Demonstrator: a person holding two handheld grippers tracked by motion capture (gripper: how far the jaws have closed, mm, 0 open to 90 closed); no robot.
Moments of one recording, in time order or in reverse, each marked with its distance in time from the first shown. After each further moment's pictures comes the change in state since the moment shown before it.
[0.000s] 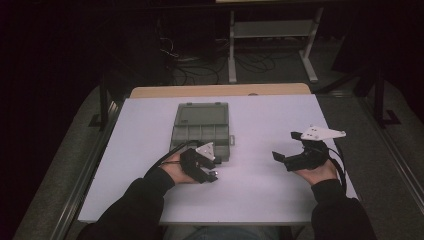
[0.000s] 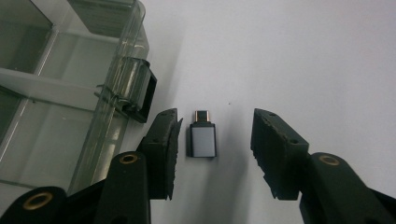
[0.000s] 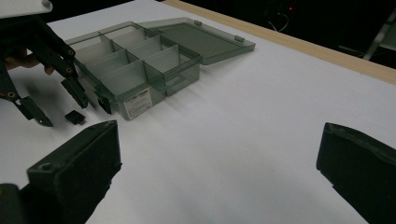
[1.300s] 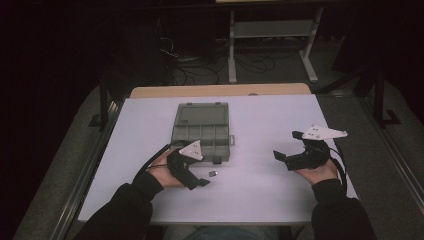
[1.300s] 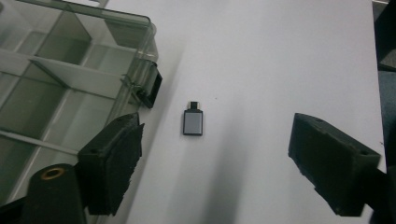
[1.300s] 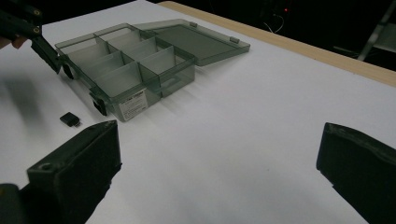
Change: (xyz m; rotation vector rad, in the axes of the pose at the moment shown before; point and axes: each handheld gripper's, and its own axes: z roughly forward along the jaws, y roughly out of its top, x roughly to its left) left arm -0.019 -0.011 -0.038 -0.088 0.059 -0.019; right arm -0.002 0.000 -0.001 -0.007 -0.015 0.006
